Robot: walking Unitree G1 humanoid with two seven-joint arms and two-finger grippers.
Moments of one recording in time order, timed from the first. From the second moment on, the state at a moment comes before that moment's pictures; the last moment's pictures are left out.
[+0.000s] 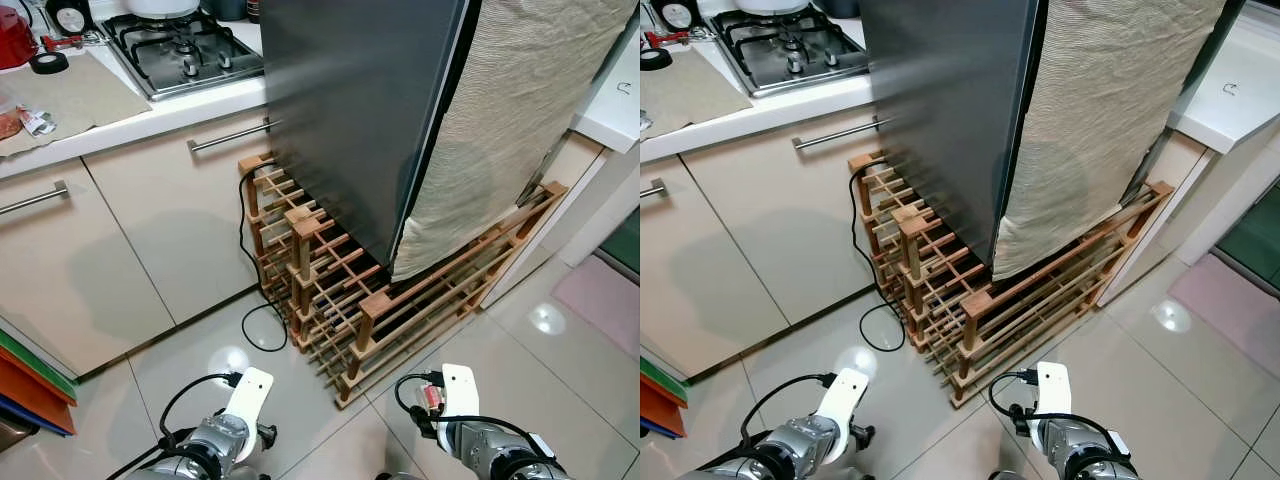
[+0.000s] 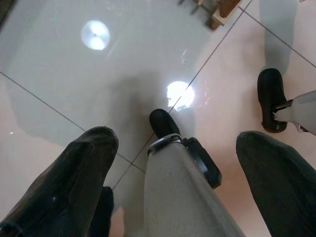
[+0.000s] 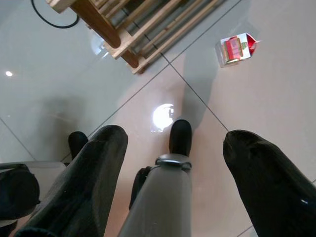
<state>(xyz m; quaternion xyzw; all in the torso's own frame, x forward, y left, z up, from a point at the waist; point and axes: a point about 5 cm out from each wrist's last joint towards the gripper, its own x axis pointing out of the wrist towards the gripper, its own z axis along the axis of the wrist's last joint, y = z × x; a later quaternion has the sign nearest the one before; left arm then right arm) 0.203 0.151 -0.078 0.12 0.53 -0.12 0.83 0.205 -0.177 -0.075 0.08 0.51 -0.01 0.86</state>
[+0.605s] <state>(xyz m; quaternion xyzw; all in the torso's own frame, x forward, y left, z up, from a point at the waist) 0.203 0.148 -0.078 0.08 0.53 -0.10 0.84 0.209 -0.188 -0.072 0.04 0.52 0.01 0.86</state>
